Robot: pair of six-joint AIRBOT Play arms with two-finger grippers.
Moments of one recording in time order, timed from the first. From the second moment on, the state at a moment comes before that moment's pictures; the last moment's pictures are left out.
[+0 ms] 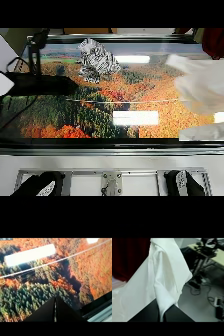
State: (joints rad) left arm -0.24 -1.04 1.35 1.13 -1.19 -1.44; right arm -0.89 -0.75 1.42 -1.40 0.72 1.28
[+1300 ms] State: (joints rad) left arm -0.38 -1.15 1.34 1.13 -1.15 -1.42; right arm -1.30 -1.07 1.86 -1.54 0.82 1.64
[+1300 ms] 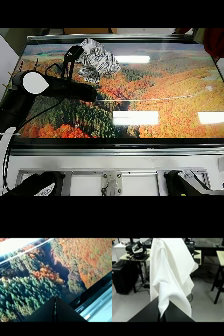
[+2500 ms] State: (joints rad) left arm -0.38 -1.02 1.15 1.13 -1.05 -1.42; right arm -0.54 -0.99 1.66 -0.63 1.25 0.98
